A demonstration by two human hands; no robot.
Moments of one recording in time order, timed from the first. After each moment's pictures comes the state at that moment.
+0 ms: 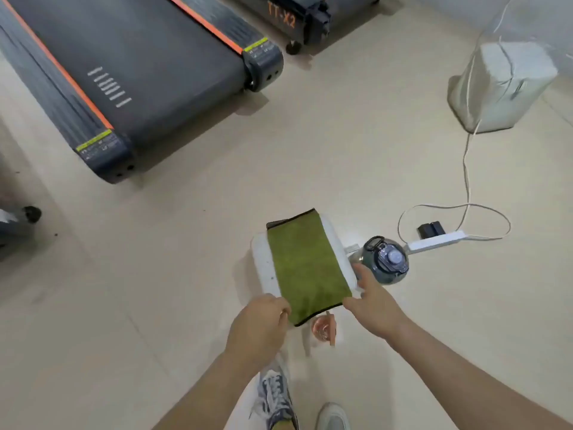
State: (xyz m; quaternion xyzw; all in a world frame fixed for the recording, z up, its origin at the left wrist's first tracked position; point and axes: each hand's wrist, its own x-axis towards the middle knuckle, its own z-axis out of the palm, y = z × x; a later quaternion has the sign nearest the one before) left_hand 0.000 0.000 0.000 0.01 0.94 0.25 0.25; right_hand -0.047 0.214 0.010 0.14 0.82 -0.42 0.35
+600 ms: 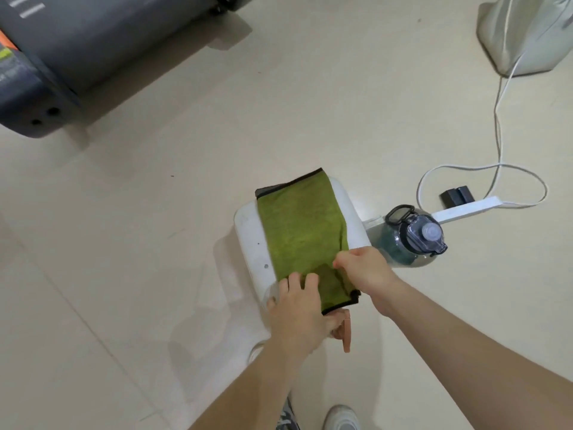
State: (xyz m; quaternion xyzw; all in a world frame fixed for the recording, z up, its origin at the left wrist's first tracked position) left_hand -0.038 0.056 -0.184 -0.04 0.93 0.21 0.30; right_hand -0.111 0.177 -0.152 0.31 0.77 -0.43 0.34
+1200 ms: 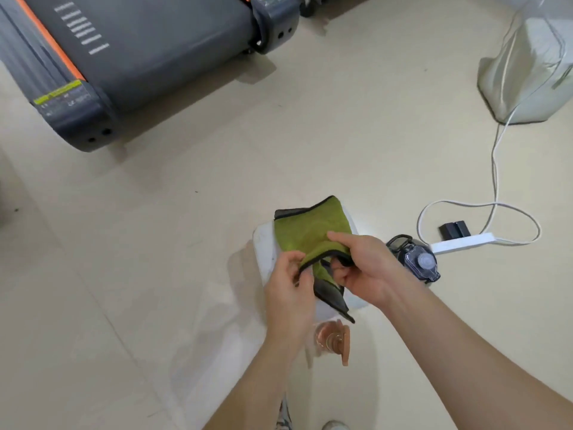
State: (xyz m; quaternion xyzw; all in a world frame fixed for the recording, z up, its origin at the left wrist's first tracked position) left_hand -0.062 0.028 -0.074 -0.30 0.71 0.63 0.06; right_hand -0.141 0.133 -0.041 0.37 0.53 -0.69 0.33
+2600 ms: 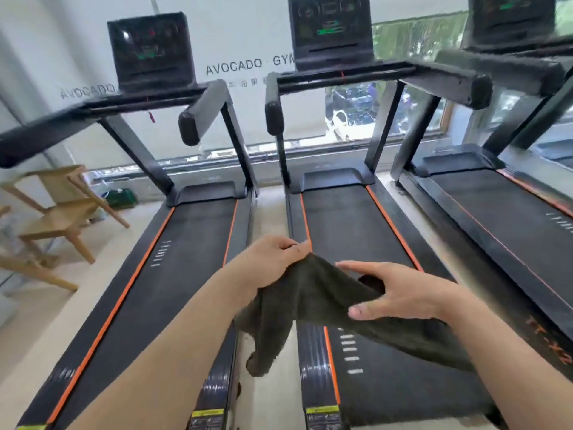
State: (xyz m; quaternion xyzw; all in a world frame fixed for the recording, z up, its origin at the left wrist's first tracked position) left_hand -0.401 -0.621 0.607 -0.28 0.80 0.53 -0.05; right_hand -0.561 -0.441 0.570 -0.50 0.77 -0.24 0.32
